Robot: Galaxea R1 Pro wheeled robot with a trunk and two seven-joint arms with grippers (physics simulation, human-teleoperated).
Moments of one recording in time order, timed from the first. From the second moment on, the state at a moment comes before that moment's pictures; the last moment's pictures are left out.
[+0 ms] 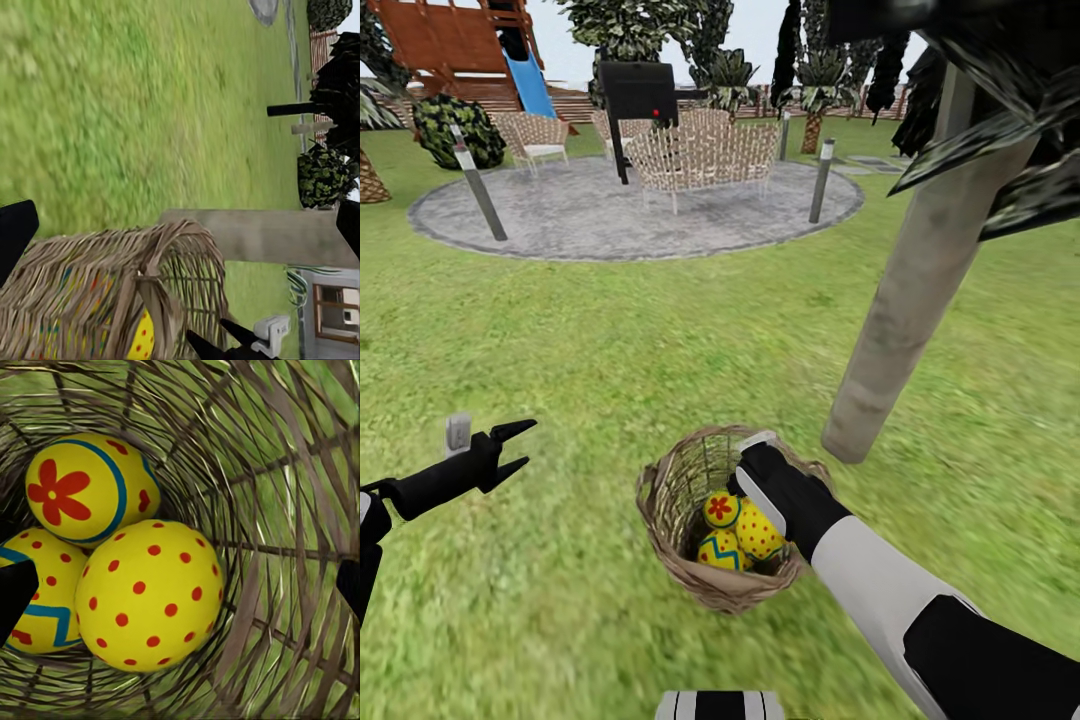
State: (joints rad) left arm -0.55 0.36 0.36 -1.26 1.39 1.00 0.03; right arm -0.97 0.17 0.61 -0.70 -0.36 0.91 -0.38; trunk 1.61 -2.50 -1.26
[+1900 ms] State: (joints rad) left arm -0.55 0.36 0.36 -1.26 1.39 1.00 0.03; right arm -0.97 0.17 0.51 -0.70 -0.46 0.92 -0.38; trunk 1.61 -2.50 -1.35
